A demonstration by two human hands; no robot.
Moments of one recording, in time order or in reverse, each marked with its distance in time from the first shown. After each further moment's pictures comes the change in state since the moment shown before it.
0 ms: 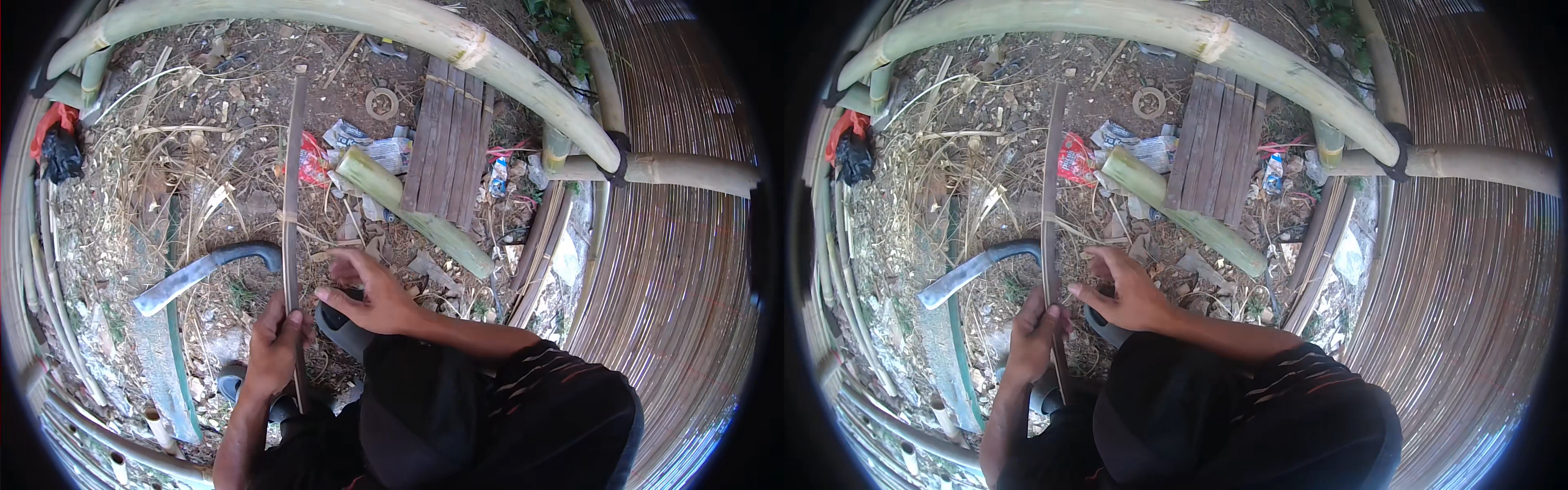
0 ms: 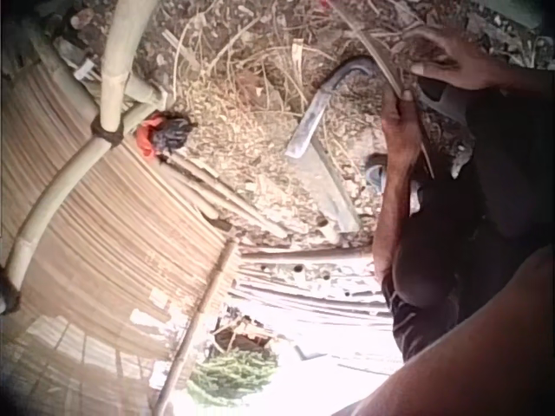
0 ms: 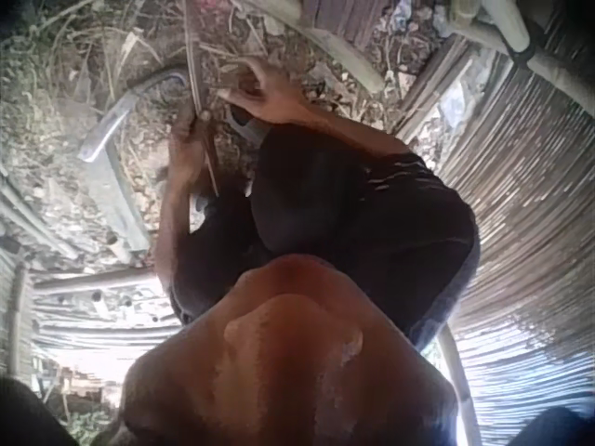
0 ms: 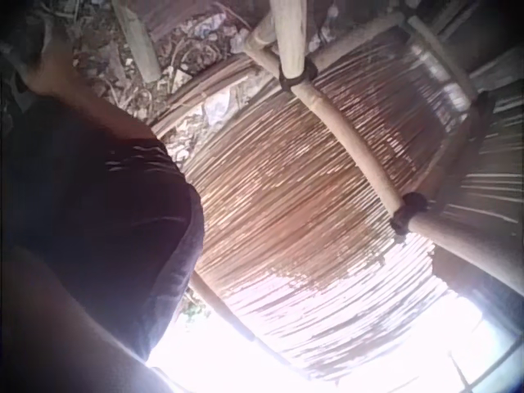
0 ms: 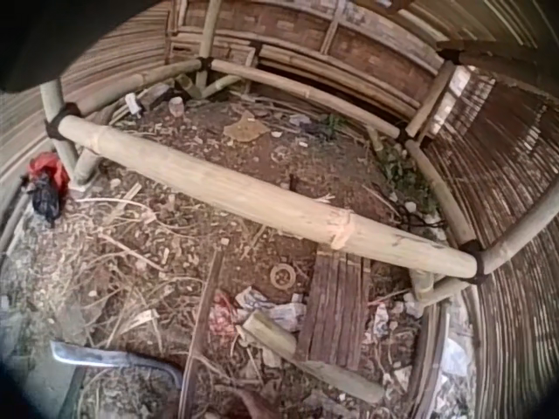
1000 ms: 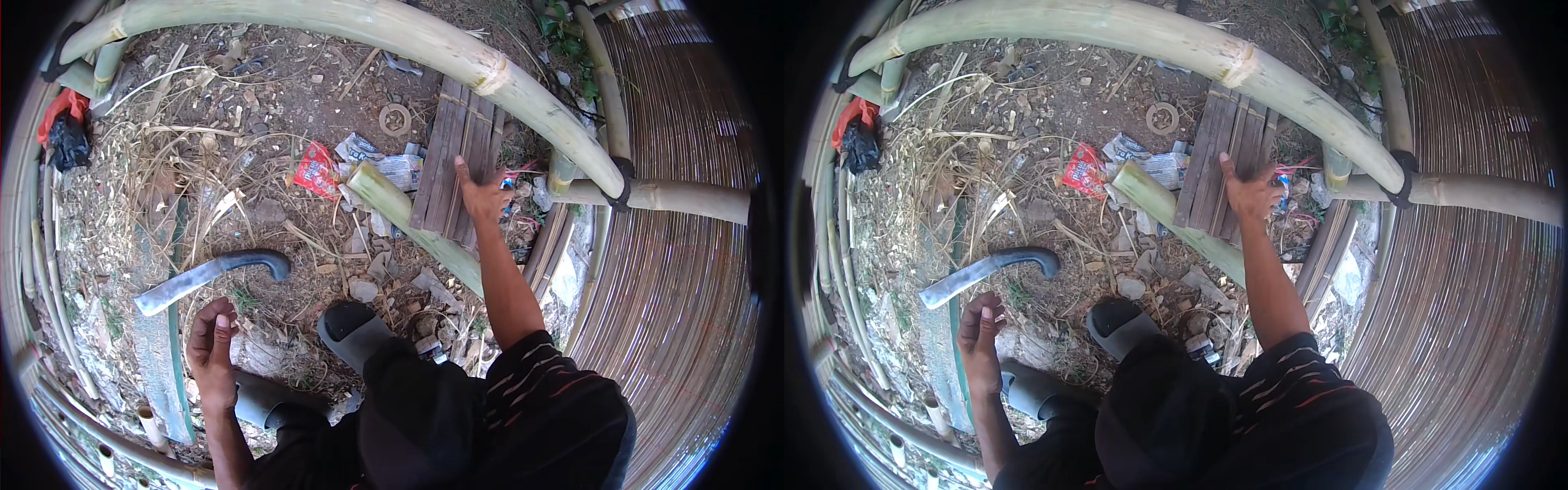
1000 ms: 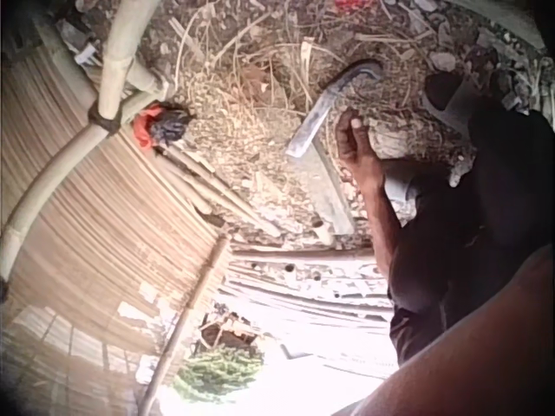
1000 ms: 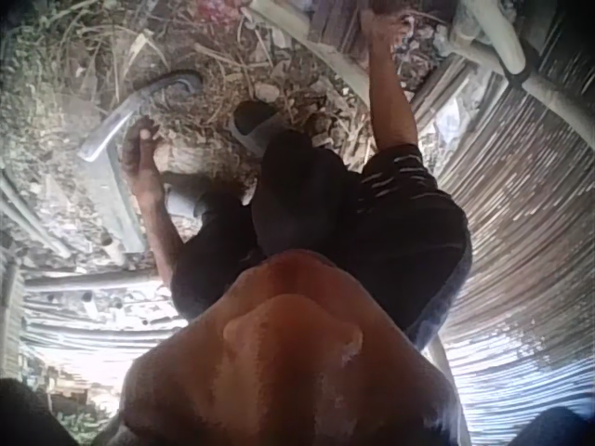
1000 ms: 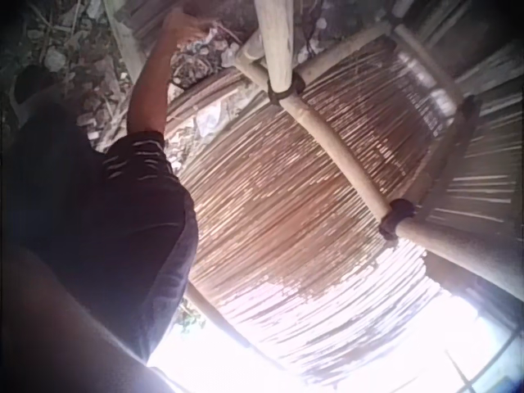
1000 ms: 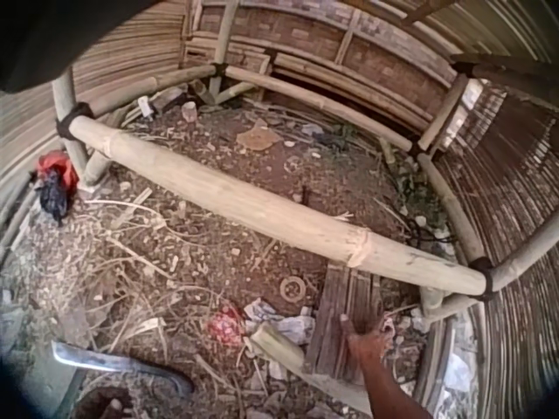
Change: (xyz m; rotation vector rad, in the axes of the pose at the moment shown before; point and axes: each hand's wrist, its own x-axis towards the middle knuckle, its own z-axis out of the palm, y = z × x) left_hand -0.015 0.005 -0.067 -0.043 0.400 0.180; right_hand 0.105 0.167 -0.152 -0.575 0.615 0.889
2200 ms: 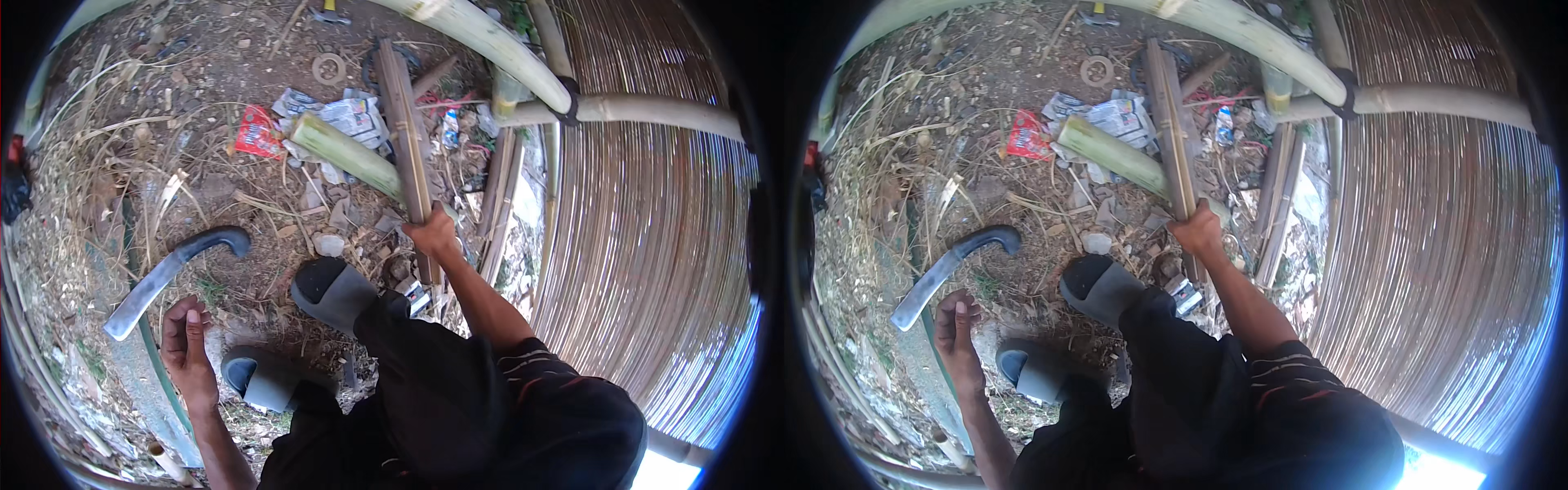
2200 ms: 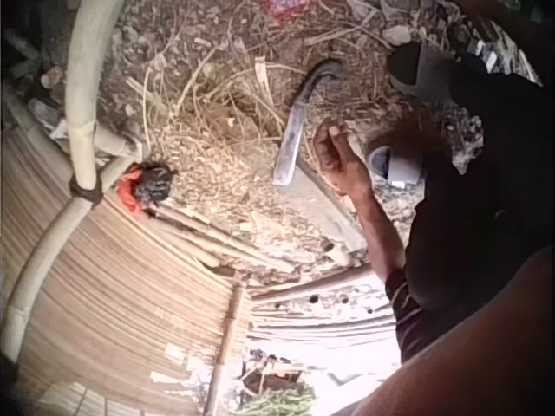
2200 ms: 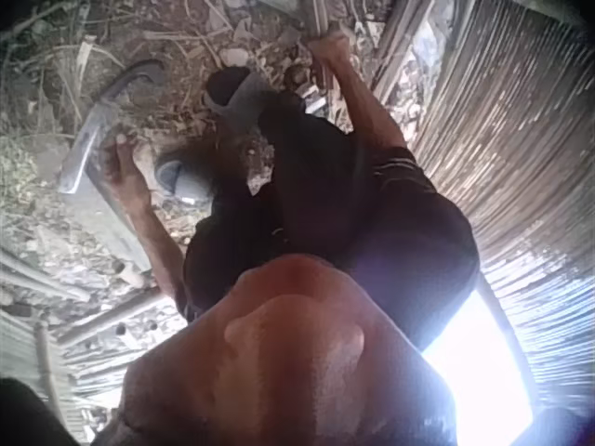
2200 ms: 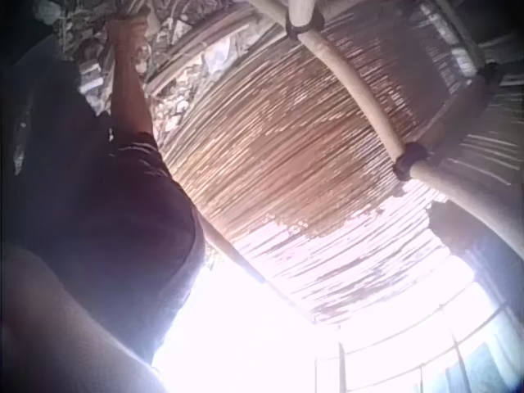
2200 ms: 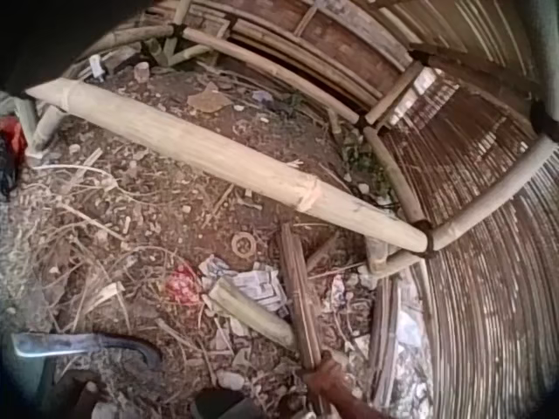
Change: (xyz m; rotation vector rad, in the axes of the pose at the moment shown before) left_hand 0.013 -0.025 -0.034 0.064 -0.129 0.062; right_hand -0.166 0.103 -0.028 -0.156 -0.267 -0.105
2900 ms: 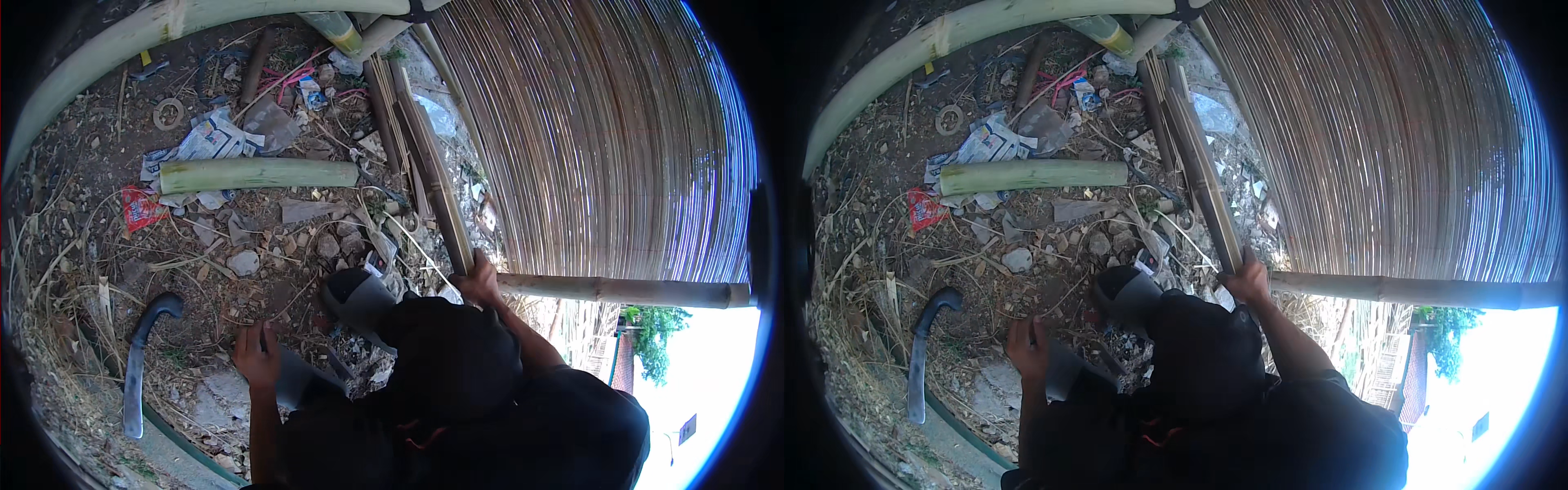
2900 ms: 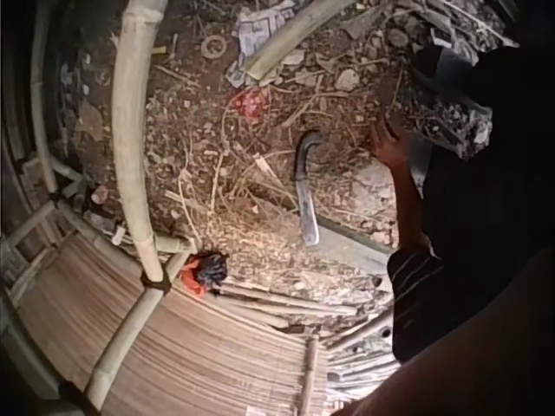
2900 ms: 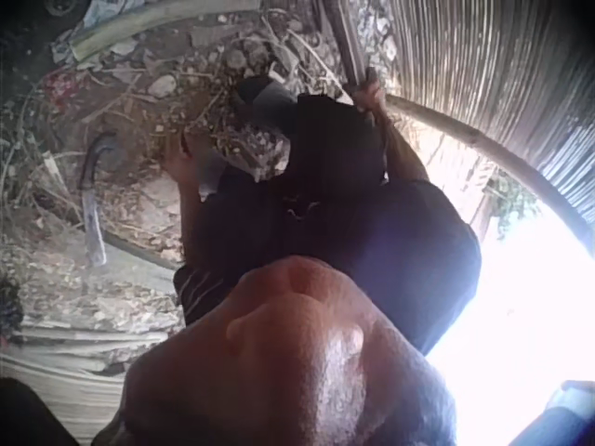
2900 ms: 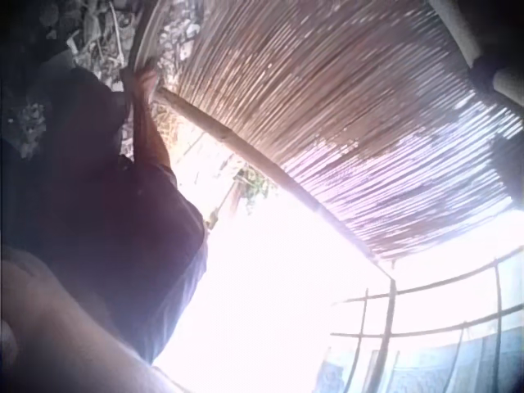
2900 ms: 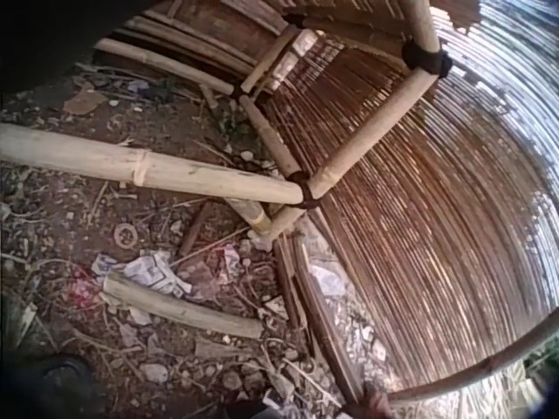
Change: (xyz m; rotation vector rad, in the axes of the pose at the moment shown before) left_hand -0.031 -0.154 0.126 0.627 -0.409 0.755; right_hand -0.242 0.221 -0.081 0.026 0.092 0.578
